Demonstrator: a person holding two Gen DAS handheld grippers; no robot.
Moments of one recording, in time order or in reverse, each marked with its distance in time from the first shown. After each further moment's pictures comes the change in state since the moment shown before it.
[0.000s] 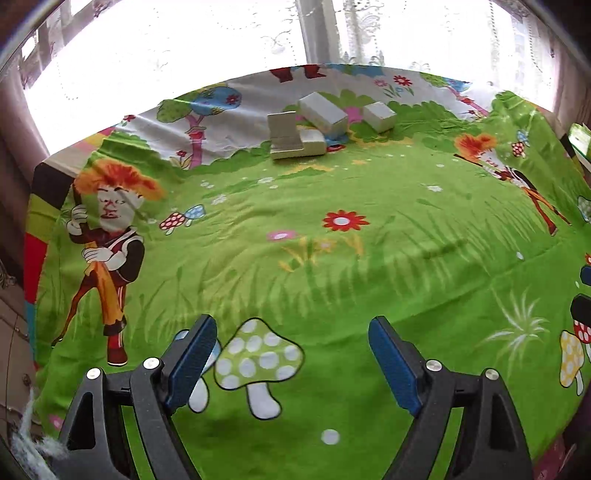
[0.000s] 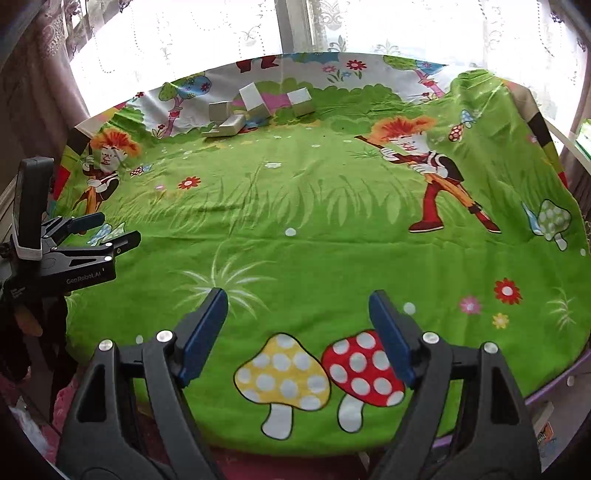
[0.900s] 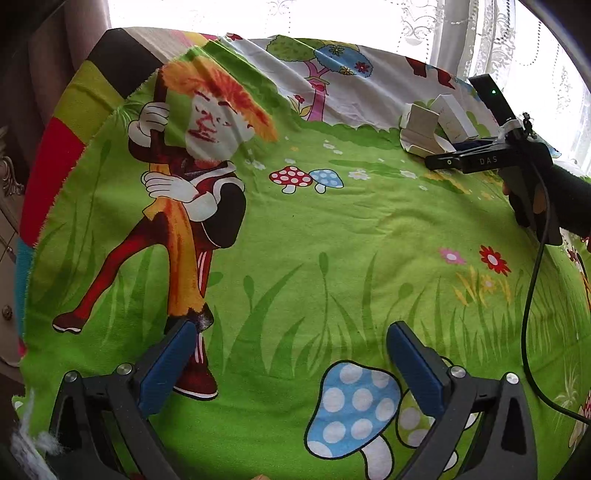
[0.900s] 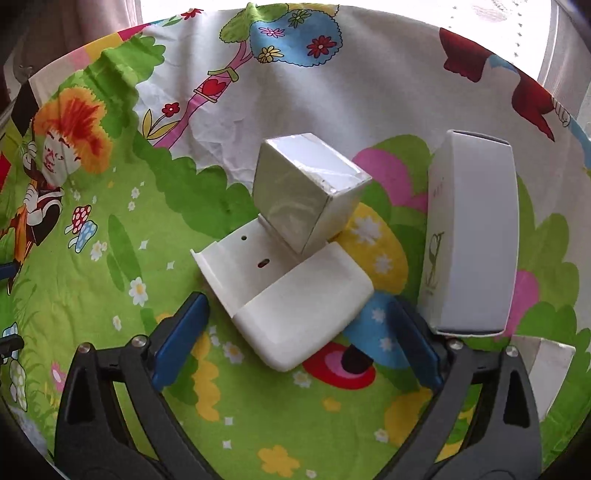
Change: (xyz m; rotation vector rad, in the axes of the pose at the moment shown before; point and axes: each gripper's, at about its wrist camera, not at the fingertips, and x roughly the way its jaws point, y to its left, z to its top) left arm 0.041 0.102 -0.010 -0.278 0.079 0.022; right arm 0.287 0.109 0.246 -0.619 0.123 0.300
